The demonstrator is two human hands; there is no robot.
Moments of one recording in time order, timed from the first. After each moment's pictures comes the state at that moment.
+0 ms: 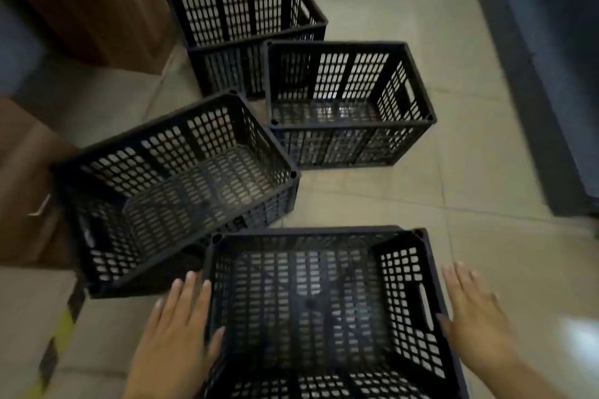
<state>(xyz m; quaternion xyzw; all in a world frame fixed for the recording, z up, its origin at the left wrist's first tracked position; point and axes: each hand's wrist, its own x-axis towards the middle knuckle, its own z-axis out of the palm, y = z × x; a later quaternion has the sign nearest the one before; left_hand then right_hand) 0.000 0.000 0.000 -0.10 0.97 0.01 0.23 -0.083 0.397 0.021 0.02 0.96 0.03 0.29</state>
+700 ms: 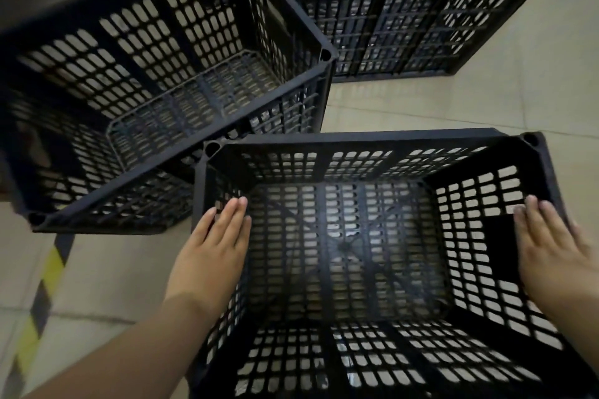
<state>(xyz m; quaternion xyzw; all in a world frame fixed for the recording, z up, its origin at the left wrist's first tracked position) -0.010 0.015 -0.146 0.11 0.93 -0.19 0.30 -0.071 0.464 -0.188 -0.11 0.98 0.12 0.13</state>
